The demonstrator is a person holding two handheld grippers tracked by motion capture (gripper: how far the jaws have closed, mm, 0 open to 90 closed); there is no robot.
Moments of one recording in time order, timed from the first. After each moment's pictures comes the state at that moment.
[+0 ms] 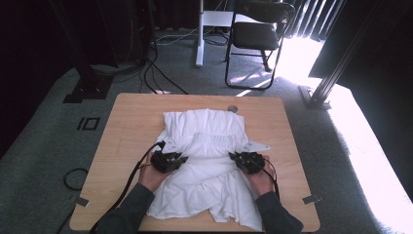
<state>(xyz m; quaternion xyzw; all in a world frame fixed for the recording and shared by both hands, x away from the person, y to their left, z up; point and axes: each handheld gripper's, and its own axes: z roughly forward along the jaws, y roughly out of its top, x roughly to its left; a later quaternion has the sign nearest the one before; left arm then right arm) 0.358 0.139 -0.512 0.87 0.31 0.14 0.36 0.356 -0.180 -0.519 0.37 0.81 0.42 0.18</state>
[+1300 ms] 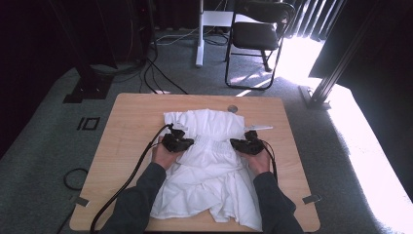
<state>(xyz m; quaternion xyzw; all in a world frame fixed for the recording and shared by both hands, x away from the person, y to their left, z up) 0.429 0.116 -0.502 0.85 0.35 0.09 0.38 0.430 -0.195 -0.523 0.45 0.76 0.46 0.05</state>
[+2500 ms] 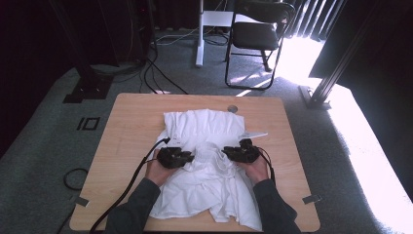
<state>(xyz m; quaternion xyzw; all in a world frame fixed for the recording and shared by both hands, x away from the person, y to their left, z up) 0.384 0.128 -0.511 0.86 0.32 0.10 0.40 0.404 -0.179 -0.527 0.38 0.79 0.48 0.02</state>
